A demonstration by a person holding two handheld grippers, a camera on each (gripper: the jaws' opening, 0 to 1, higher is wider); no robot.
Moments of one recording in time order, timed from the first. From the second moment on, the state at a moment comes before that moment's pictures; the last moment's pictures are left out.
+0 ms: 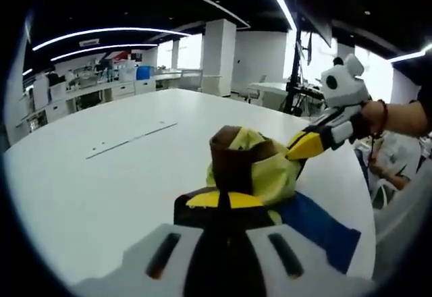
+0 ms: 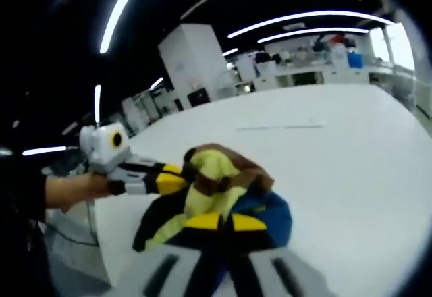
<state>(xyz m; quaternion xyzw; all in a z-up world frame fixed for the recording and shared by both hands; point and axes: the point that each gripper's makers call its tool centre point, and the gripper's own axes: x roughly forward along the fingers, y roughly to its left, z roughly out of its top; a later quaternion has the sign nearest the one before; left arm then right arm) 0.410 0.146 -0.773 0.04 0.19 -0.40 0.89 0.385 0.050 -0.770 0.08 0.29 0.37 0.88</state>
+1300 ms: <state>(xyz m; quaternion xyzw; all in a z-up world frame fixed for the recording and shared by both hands) 0.406 0.188 -0.722 0.04 0.17 -0.37 0.91 0.384 0.047 -0.736 0.12 0.27 0.38 0.88</state>
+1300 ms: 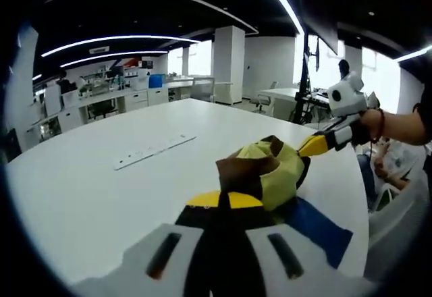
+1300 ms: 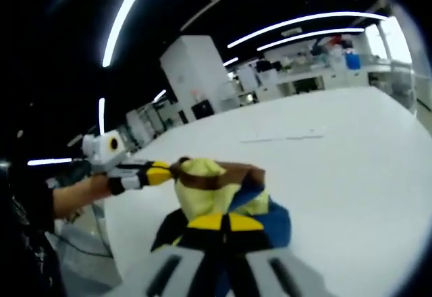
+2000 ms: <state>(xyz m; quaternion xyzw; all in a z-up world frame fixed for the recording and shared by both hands) 0.408 0.193 -0.722 0.05 0.17 -0.36 0.91 0.385 0.048 -0.751 0.11 0.30 0.37 0.87</state>
